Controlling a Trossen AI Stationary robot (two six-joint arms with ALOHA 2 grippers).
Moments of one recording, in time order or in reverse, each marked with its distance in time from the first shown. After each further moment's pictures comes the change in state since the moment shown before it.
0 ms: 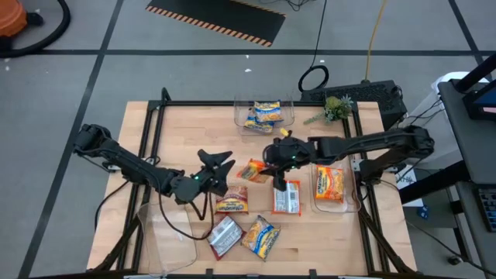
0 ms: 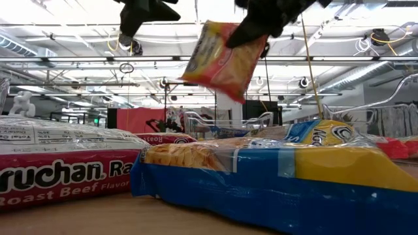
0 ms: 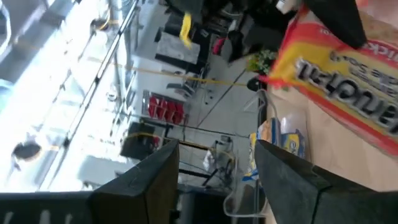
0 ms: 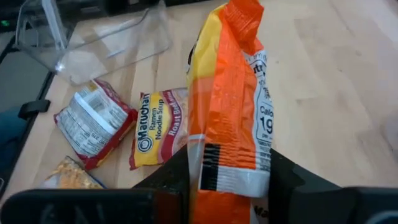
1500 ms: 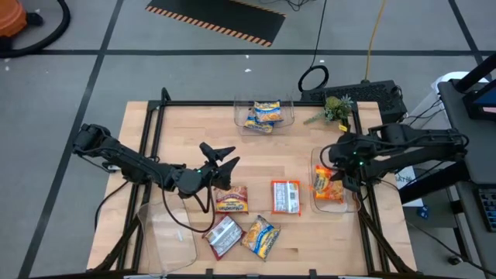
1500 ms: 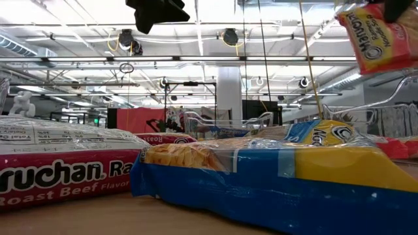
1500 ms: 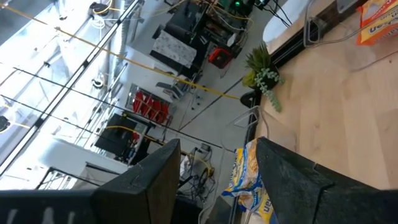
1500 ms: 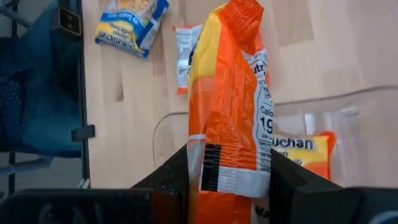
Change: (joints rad) left arm 0.065 -0.002 0.000 0.042 0.106 -0.153; right arm 0.048 -0.570 -0.017 -0.971 -0.174 0.157
